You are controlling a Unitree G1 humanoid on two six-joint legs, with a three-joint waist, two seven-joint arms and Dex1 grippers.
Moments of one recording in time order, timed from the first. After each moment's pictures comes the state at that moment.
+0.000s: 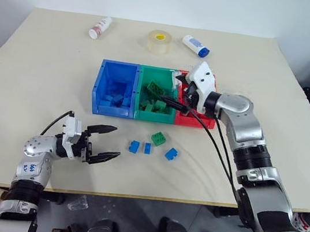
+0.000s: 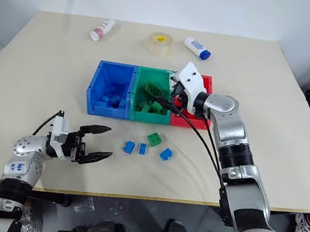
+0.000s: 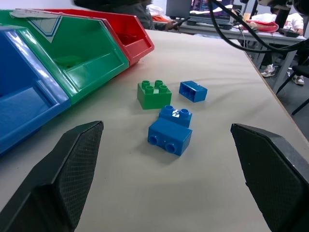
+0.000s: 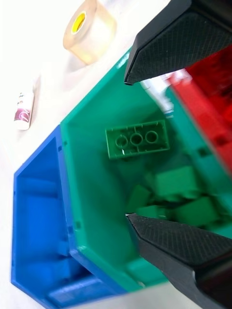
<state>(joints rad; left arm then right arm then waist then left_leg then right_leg) -0.32 0.50 0.14 0.40 -0.46 -0.16 -1.32 -0.90 -0.42 0.14 0.38 0.12 0.20 0.90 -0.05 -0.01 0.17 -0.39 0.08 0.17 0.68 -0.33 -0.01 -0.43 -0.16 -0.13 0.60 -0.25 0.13</state>
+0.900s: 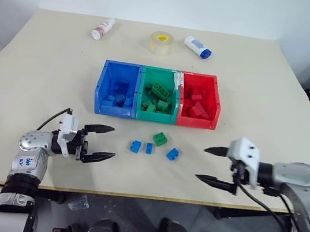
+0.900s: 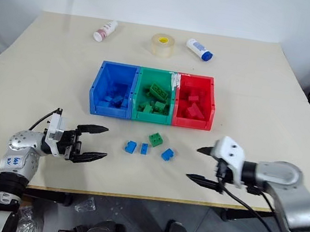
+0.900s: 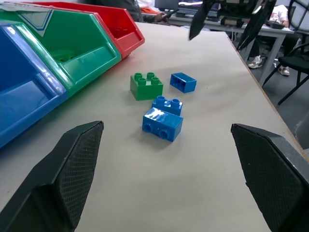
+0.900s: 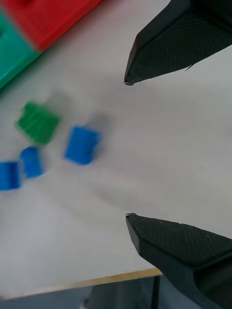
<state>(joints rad) -0.37 0.54 0.14 0.47 -0.46 -0.16 -1.42 -0.30 -0.79 0.09 -0.31 0.34 0.52 1.08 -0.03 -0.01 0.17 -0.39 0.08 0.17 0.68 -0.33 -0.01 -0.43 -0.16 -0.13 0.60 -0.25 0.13</state>
